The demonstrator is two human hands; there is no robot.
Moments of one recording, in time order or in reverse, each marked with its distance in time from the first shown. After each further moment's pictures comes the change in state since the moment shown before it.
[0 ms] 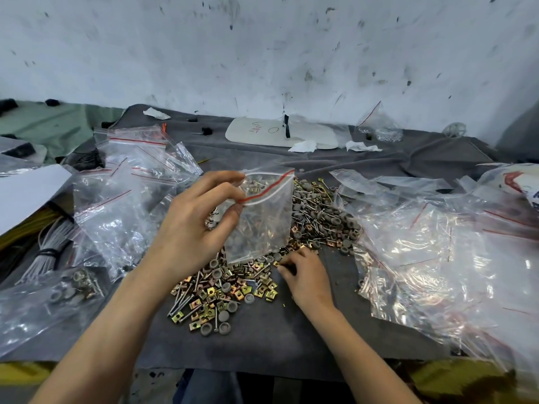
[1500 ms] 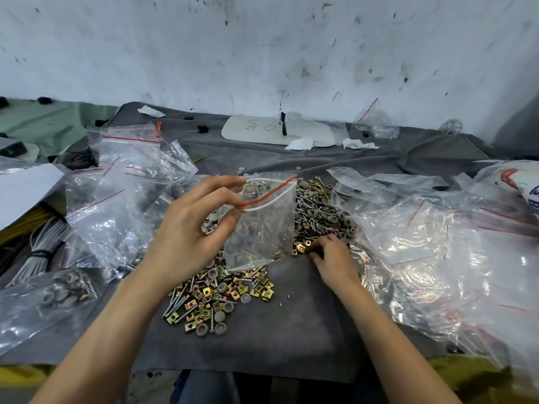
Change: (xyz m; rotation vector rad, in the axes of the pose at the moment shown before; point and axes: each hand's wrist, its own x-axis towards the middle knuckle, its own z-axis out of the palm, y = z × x) left_hand -0.003 0.004 0.002 -0.090 -0.051 -0.042; right_hand 0.033 0.043 -0.037 -0.132 -0.016 0.090
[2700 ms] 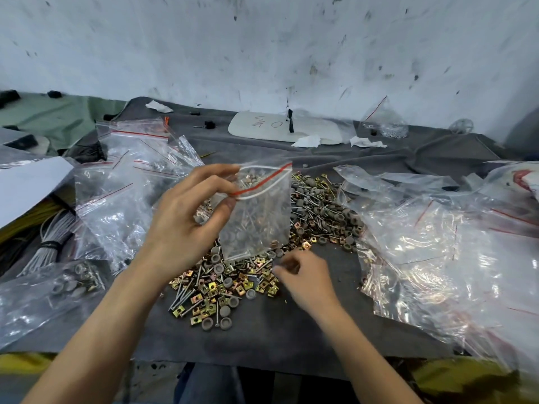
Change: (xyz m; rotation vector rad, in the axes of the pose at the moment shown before) left_hand -0.003 -0.003 -0.009 -0.011 0.103 -0.031; right_hand -0.056 -0.070 -0.001 0.343 -0.105 0.039
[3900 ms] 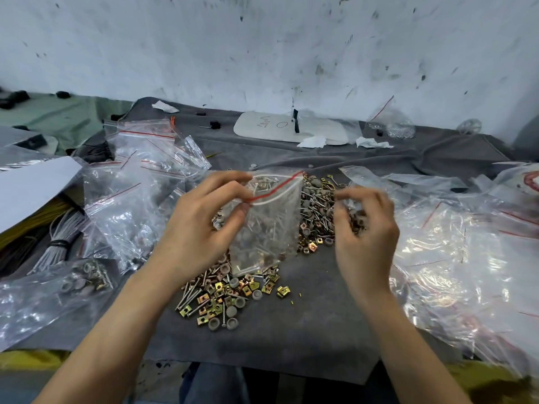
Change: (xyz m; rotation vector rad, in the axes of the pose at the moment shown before) left_hand 0.000 0.003 0.002 0.115 -0.064 0.009; right_hand -0.010 -0.048 -0.068 0.173 0.731 -0.463
